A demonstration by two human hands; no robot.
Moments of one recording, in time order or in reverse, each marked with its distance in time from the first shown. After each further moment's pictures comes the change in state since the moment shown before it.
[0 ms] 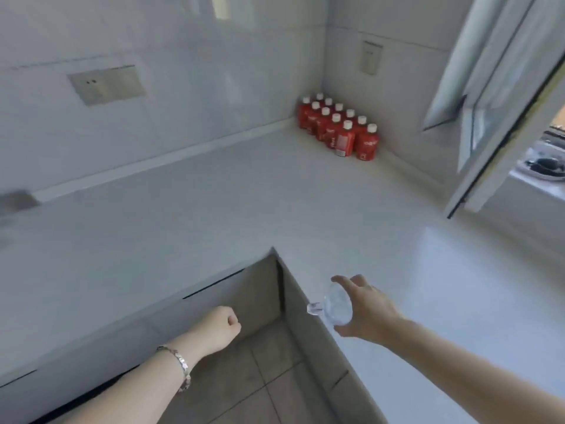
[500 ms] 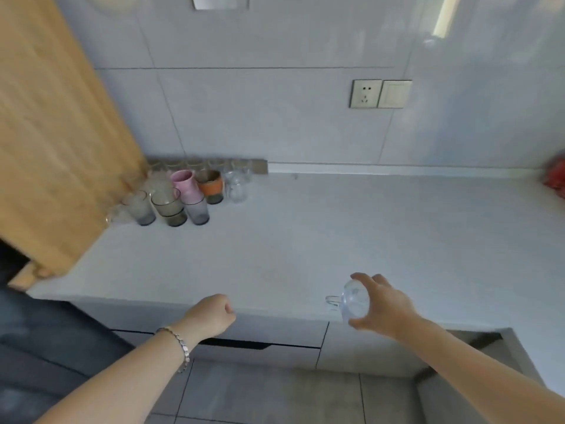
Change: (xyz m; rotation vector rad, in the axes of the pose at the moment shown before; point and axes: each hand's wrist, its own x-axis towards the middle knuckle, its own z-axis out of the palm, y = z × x) left_hand -0.108 -0.374 -0.157 -0.193 0.251 -0.412; right_hand 0.098 -0.391 0.096 -0.166 -0.126 -0.407
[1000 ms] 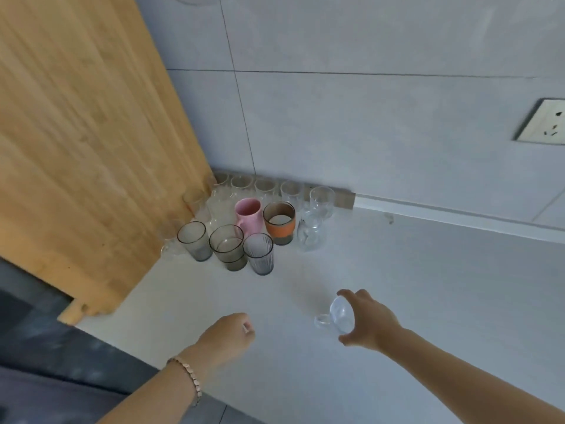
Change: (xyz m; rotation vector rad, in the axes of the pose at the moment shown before) left_hand 0.157 -0.080 -0.119 -0.160 0.017 -0.205; right_hand 0.282 -0.164 0.012 -0.086 -0.216 -0.270
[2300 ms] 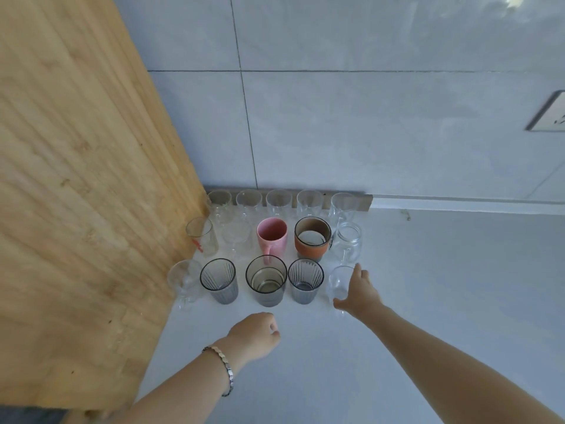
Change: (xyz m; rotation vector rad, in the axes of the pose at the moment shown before) left_hand 0.115 -0.080 -0.101 0.178 -0.195 0.308; right_hand 0.144 -0.131 0.030 0.280 0.199 0.485
